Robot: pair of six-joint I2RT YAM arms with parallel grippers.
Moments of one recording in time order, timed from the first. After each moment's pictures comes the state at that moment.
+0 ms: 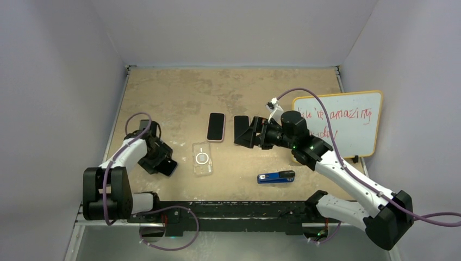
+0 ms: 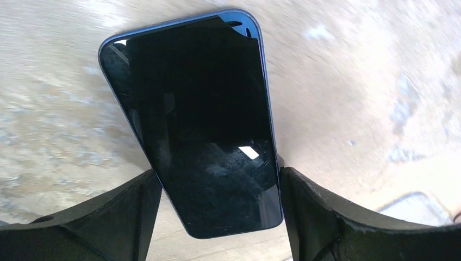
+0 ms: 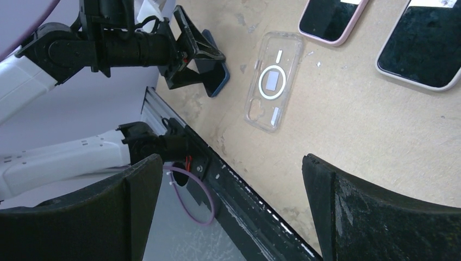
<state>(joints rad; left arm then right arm) 0.07 1.30 0.63 -0.70 -0.12 -0.88 0.64 1.03 0.81 -0.23 -0.37 0.78</state>
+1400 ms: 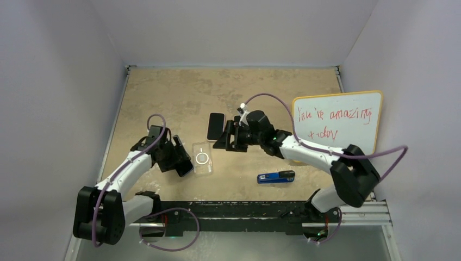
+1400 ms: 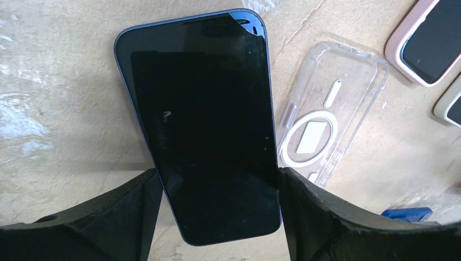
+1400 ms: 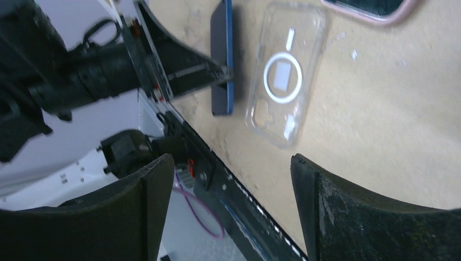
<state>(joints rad) -0.17 1.12 0.54 -0.54 0.12 -0.72 0.77 1.44 0.84 0.01 -0.39 0.91</state>
